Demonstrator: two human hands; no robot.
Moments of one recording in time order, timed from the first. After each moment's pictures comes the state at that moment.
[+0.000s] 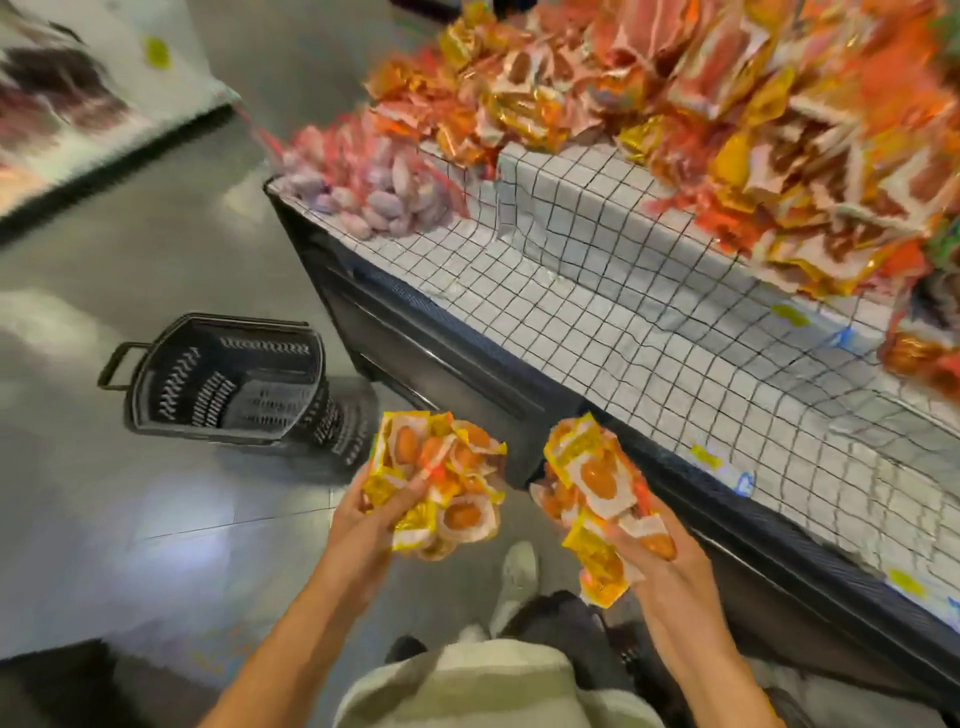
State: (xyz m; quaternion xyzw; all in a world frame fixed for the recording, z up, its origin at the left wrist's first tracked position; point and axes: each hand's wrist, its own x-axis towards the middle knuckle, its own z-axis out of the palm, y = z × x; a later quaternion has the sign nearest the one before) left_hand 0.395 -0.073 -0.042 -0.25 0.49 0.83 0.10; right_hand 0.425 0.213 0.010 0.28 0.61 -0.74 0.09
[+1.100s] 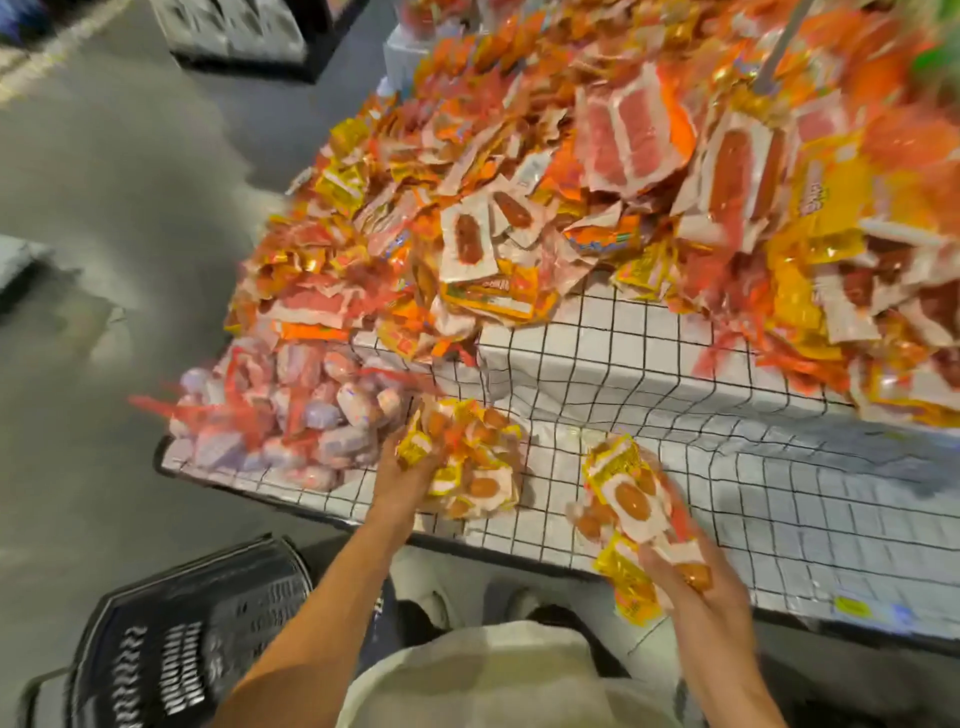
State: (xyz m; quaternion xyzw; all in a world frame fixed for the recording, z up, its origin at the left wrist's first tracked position) left_hand -0.087 -0.117 -0.084 -0.16 0.67 0.68 0.23; right_hand 0.139 0.105 -0.012 0.40 0.60 -0.68 -0.12
